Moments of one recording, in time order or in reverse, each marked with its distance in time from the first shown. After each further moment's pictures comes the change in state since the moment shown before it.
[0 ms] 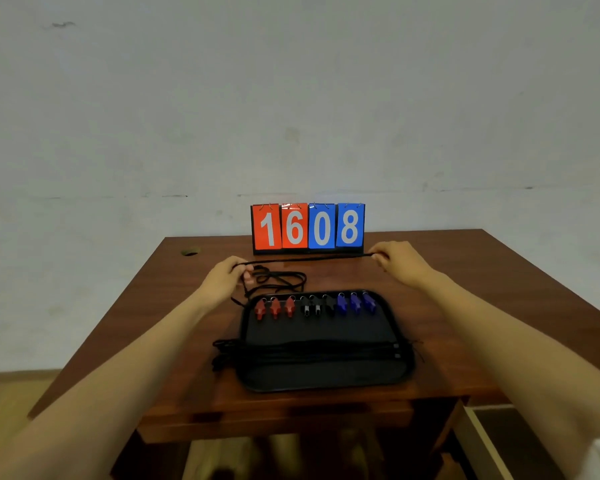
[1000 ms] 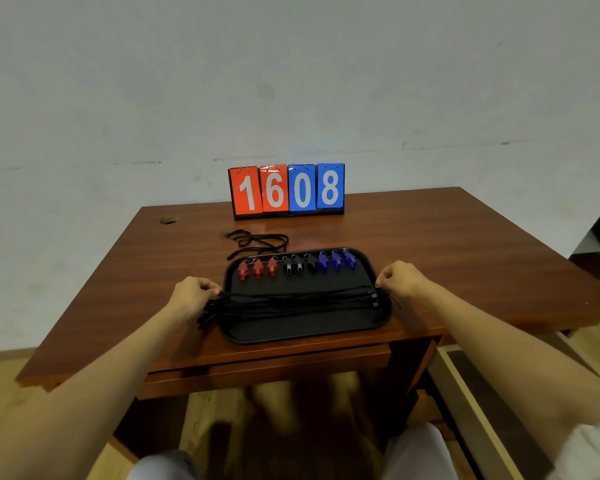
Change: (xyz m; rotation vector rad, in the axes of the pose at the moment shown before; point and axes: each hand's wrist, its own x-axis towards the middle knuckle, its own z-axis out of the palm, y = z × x) left_hand -0.054 -0.064 0.020 0.299 -0.022 -0.274; right_hand -0.085 0.057 0.058 0.116 -0.280 0.408
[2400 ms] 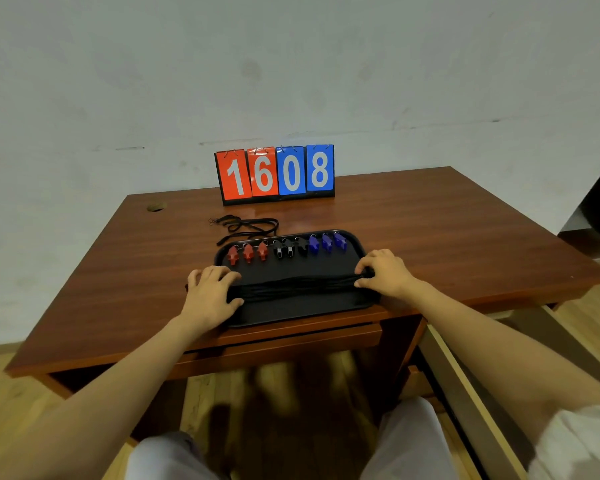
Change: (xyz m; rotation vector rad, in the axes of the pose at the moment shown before) left_hand -0.022 0.001 0.051 0.689 0.097 0.453; right_hand -0.016 0.006 0.025 -0.280 0.056 -0.225
